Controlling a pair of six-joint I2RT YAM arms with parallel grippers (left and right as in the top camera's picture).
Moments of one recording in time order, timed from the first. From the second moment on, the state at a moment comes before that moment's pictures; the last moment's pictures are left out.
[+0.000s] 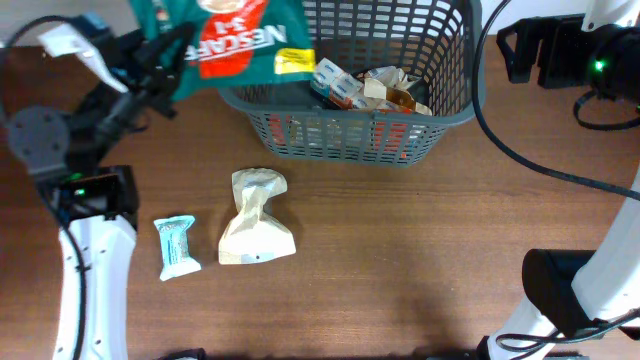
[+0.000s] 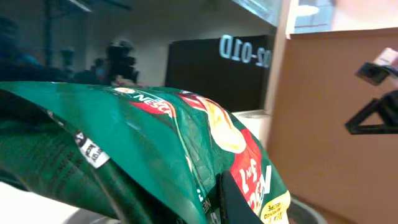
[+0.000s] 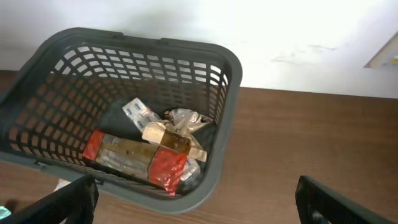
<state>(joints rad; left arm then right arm) 0.16 1.33 1.17 0.63 0.89 -0.46 -0.04 1.92 2.97 -1.69 -0.21 -0.05</state>
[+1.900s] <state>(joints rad) -0.18 1.90 1.68 0.17 0.71 -0.32 -0.04 1.92 2.97 -1.69 -0.23 -0.05</state>
